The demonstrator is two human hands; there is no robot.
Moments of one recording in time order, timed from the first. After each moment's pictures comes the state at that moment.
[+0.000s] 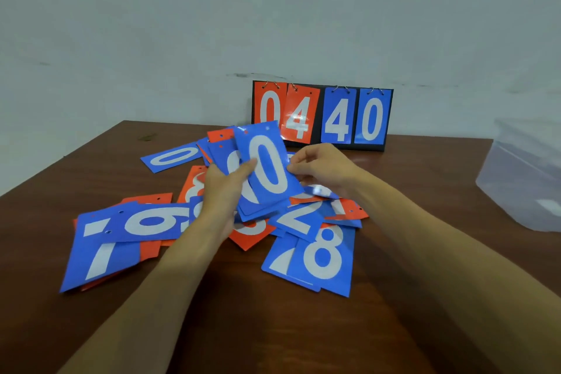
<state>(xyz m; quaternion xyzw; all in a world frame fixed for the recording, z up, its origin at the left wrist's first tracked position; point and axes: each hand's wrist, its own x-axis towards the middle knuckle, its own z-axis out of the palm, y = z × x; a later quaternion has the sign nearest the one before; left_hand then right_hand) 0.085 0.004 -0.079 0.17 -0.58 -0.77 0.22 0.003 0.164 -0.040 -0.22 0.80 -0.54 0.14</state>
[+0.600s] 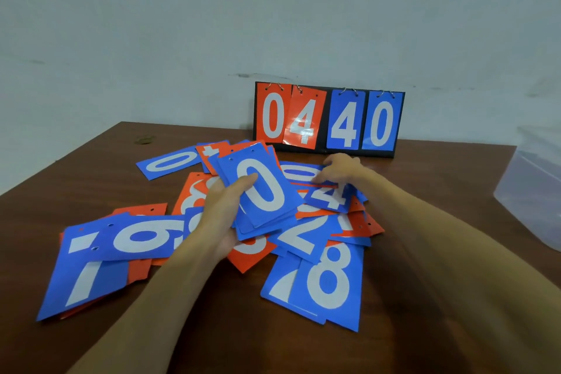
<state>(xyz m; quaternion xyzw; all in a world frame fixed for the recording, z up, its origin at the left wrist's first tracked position) 0.080 0.001 -0.085 0.17 -0.52 -0.83 0.11 -0.099 0.169 -0.068 -0.09 0.98 -0.16 0.10</state>
